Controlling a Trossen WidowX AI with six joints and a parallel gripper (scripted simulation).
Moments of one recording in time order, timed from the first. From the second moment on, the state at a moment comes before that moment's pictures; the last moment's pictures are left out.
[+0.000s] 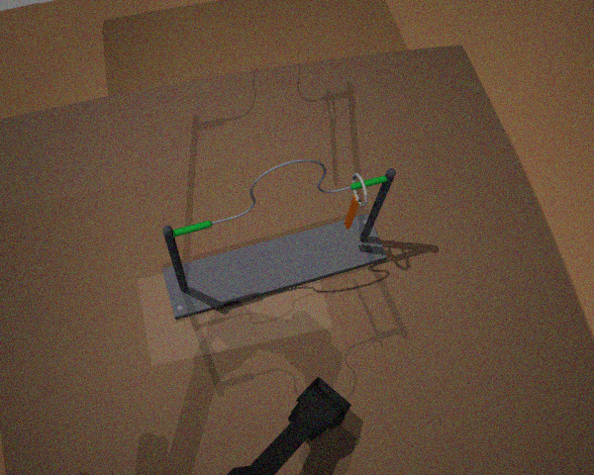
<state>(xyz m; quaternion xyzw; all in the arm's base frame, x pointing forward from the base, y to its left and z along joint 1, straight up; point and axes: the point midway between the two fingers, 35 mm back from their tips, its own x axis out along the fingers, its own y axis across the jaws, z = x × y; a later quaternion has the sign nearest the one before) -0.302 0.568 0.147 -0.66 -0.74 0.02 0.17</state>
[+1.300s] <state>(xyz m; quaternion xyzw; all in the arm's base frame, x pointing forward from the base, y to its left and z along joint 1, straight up) 0.021 0.605 0.271 -0.66 -0.65 0.15 0.35</state>
